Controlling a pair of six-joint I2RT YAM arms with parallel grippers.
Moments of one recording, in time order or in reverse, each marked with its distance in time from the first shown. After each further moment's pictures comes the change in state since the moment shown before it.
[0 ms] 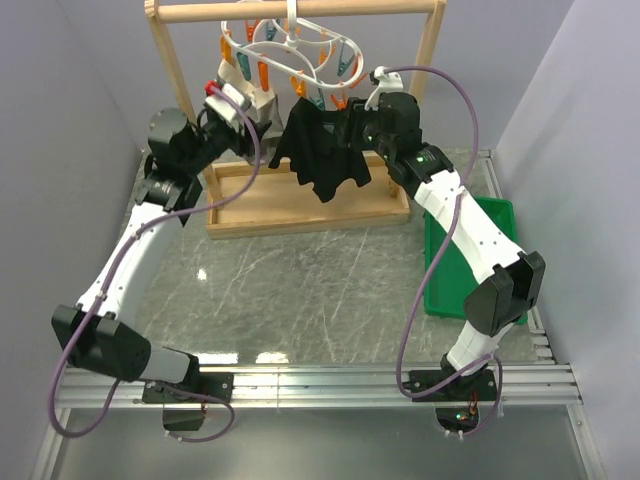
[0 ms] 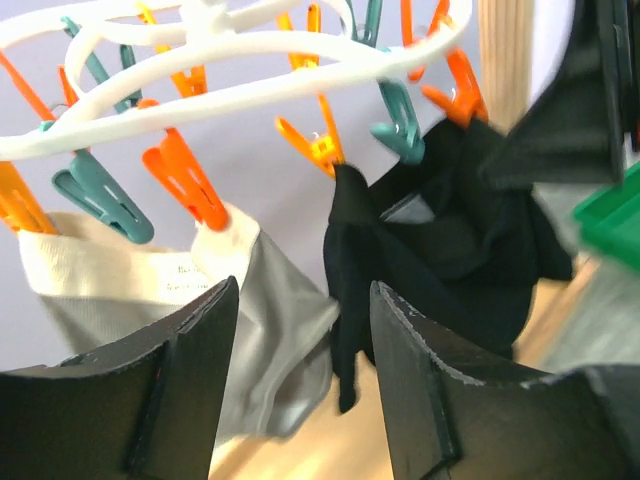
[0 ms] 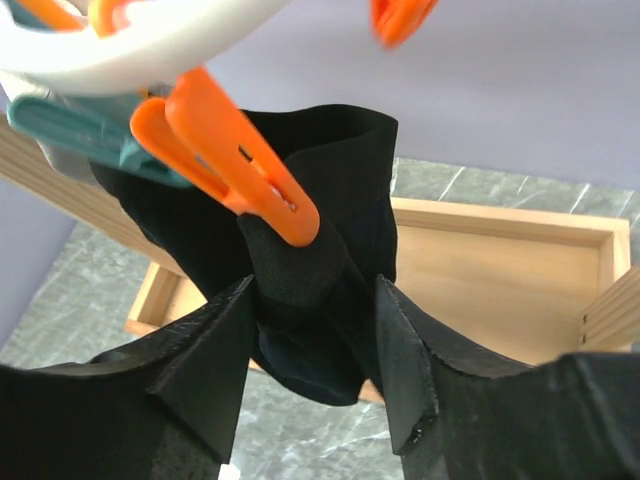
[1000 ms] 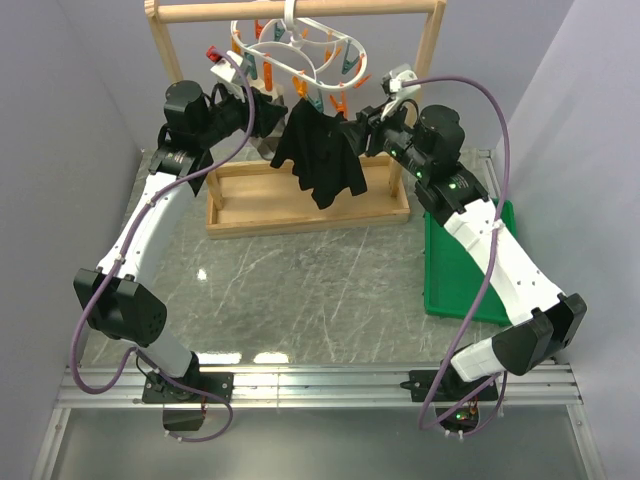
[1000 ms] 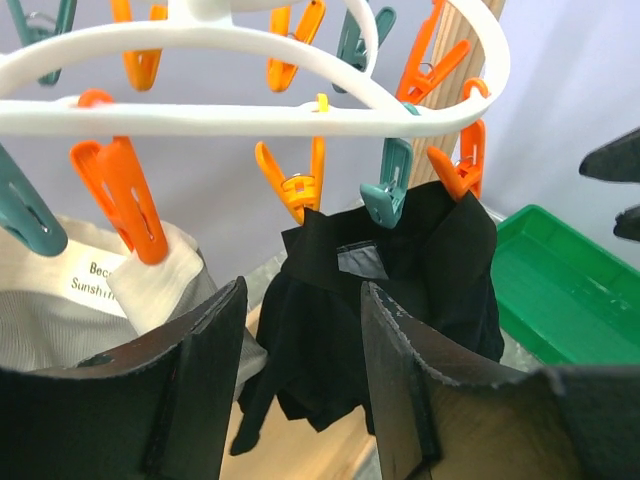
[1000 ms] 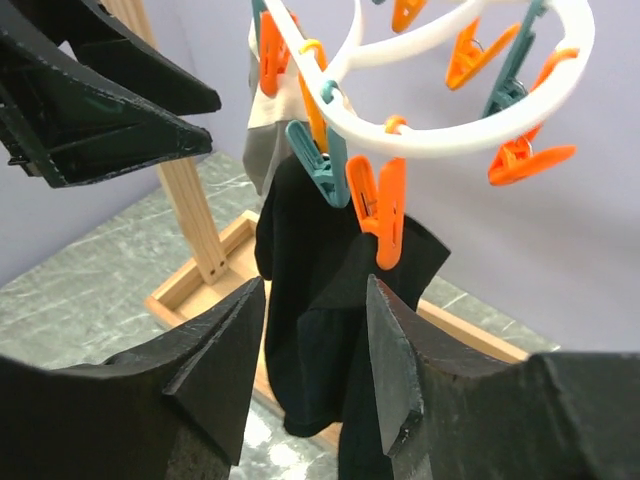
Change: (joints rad) left arm 0.018 0.237 0.281 -0.091 0.102 -0.373; right arm -0.009 -0.267 -0.221 0.238 -0.282 -0.277
